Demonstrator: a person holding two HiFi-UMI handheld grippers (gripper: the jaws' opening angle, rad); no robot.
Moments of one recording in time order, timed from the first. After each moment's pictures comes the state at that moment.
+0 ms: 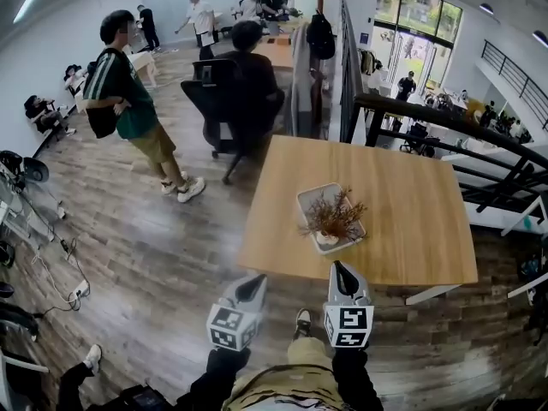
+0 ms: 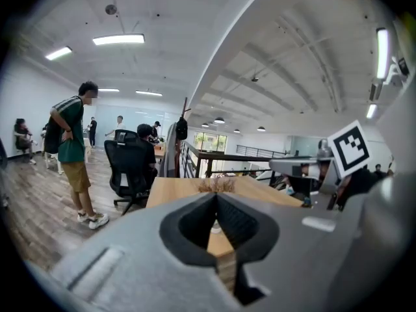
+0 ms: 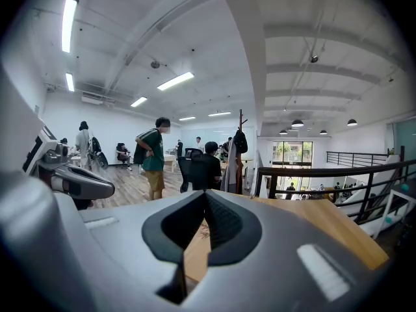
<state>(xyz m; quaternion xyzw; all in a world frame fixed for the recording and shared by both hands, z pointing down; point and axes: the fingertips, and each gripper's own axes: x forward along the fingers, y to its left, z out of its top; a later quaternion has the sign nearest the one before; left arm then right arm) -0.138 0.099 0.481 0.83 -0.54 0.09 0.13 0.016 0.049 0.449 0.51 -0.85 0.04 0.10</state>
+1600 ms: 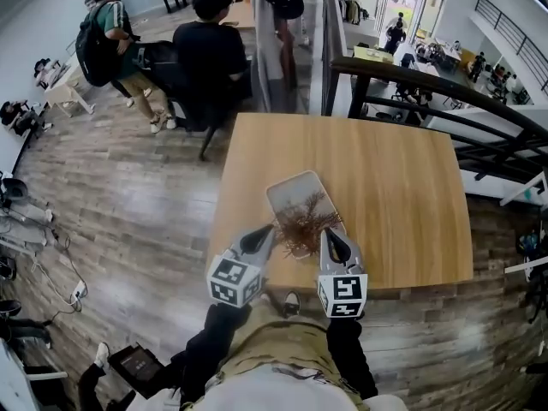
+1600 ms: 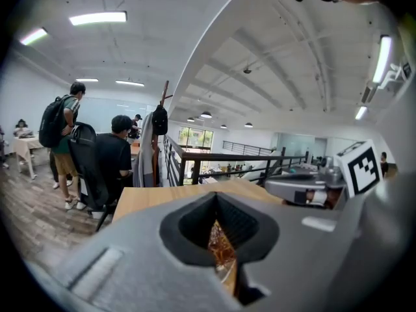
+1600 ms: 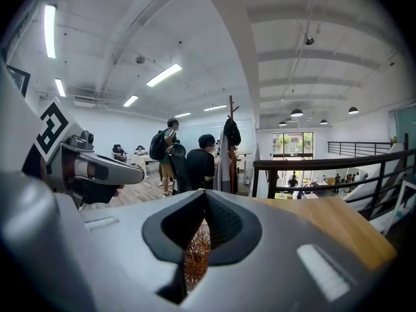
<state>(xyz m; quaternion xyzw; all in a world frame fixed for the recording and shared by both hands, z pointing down) -0.028 -0.147 0.473 0.86 -0.47 0.11 0.13 0.085 -0.153 0.480 0.51 -0.85 0.07 0.09</state>
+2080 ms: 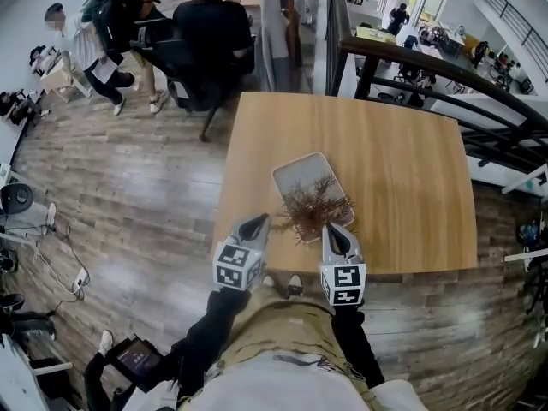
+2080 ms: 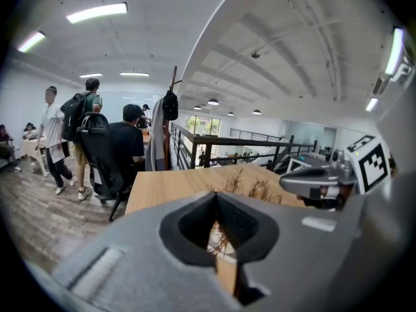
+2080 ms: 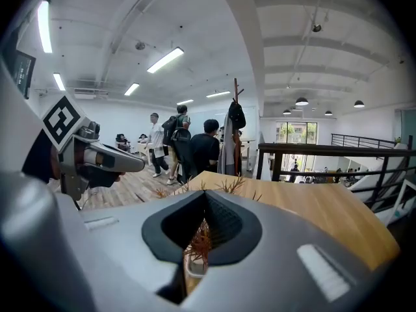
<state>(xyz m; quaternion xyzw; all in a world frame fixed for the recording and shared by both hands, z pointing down) -0.082 -0.157 0.541 0.84 -0.49 0.16 0.16 0.055 -0.150 0.551 0.49 -0.85 0.11 0.15</state>
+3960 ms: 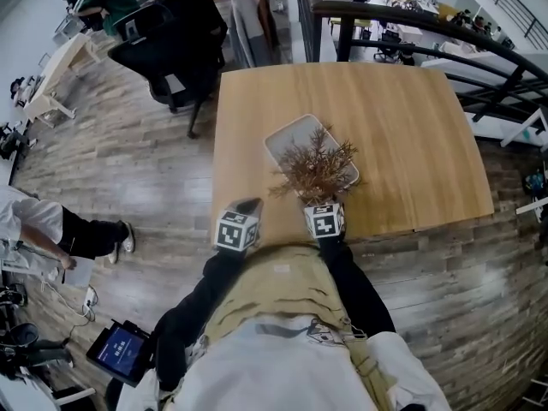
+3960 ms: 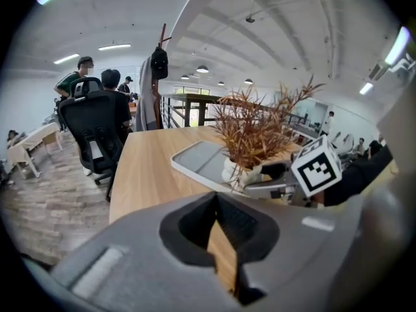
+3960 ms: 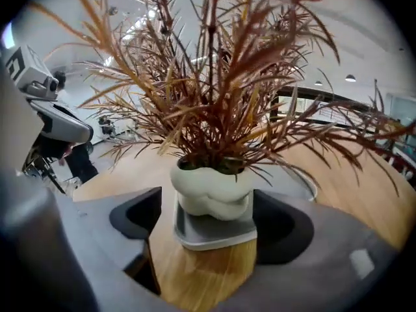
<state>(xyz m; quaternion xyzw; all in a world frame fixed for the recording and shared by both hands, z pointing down) -0.124 -0.134 0.716 0.83 -0.42 0.29 0.21 0.017 -0.174 0.804 0.51 -0.79 0.23 0.24</state>
